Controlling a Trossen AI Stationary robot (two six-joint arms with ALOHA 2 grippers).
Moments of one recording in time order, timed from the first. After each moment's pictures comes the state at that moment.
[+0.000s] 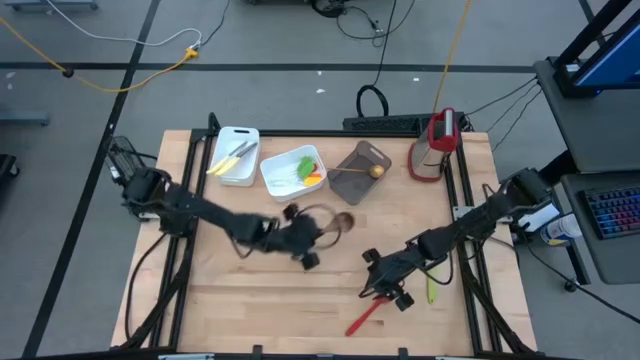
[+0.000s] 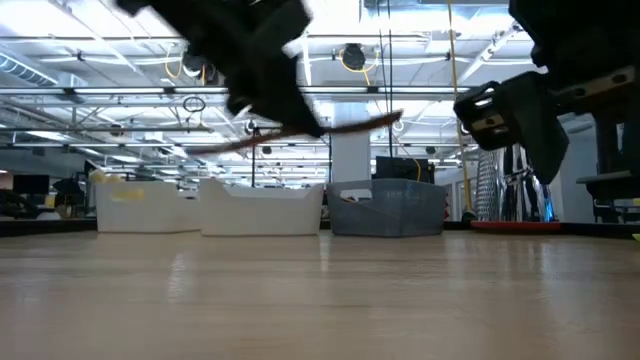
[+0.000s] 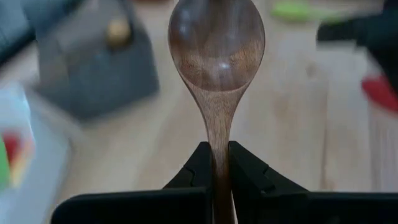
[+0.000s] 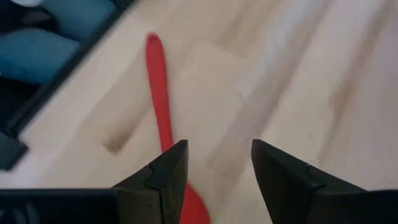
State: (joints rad) left arm -0.25 1.69 1.05 -0.09 -0.48 -0.38; right arm 0.48 1.52 0.72 0.00 -0.15 0.02
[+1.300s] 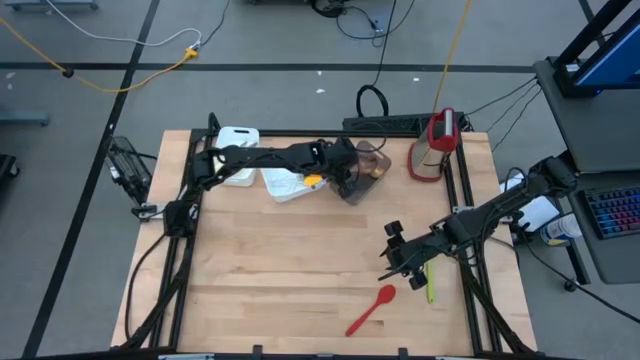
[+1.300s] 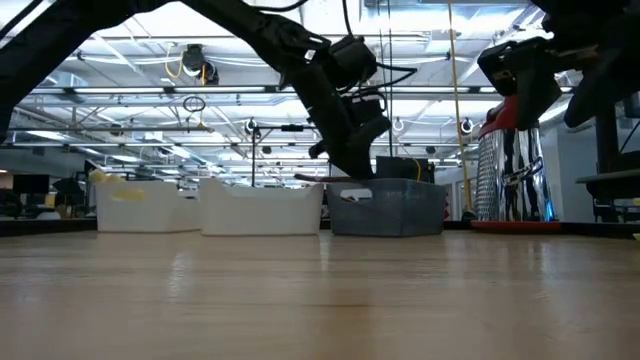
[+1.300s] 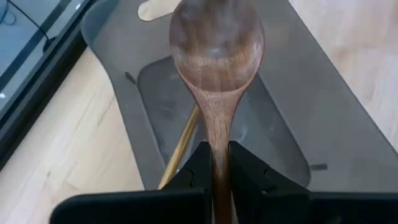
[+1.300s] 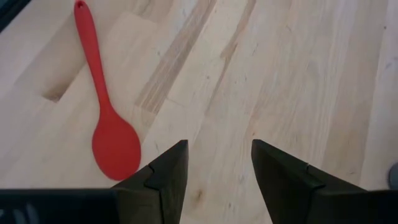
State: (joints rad) left arm 0.29 2.16 1.73 -0.46 -0.10 -0.08; right arm 0.47 1.20 0.72 -0.41 0.14 -0.02
